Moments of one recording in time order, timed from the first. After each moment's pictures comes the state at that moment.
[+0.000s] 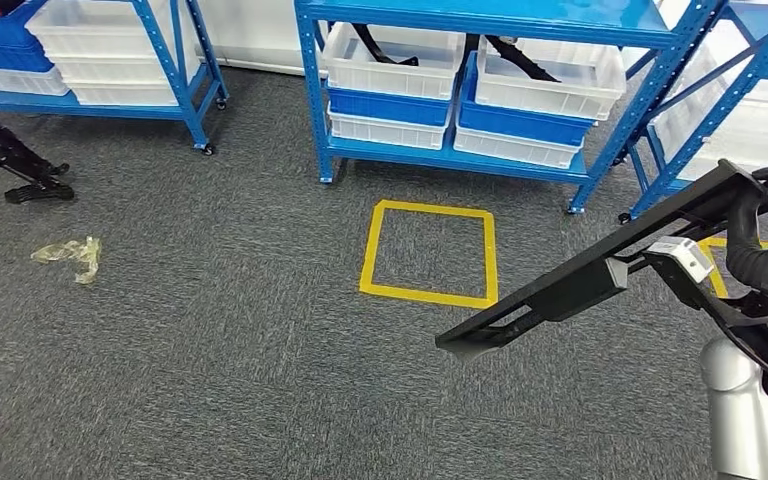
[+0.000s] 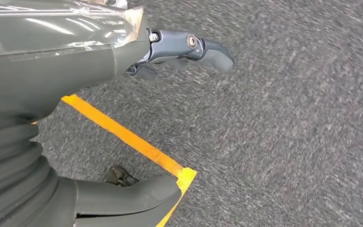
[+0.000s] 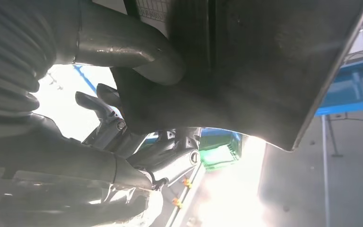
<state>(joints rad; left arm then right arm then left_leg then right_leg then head) -0.06 -0.17 1.37 -0.42 -0.70 0.09 -0.49 -0.36 -0.32 -0.13 -1.53 1.01 -0.70 -0.26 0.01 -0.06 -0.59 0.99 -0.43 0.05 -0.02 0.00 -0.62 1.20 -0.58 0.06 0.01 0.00</state>
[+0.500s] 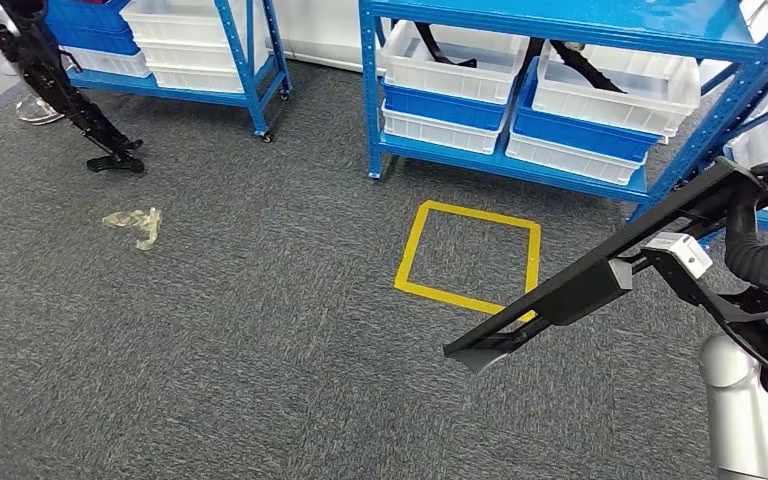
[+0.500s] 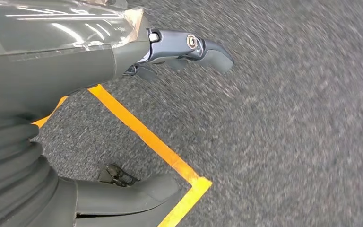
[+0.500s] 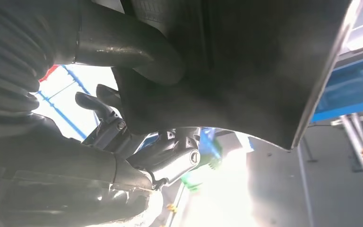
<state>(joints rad) -0.05 -0.16 1.37 -0.41 -0.70 0.09 -0.50 -0.36 -0.33 -0.13 -1.54 1.00 -0.70 -0.26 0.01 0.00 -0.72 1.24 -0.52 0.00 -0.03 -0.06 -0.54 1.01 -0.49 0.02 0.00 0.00</state>
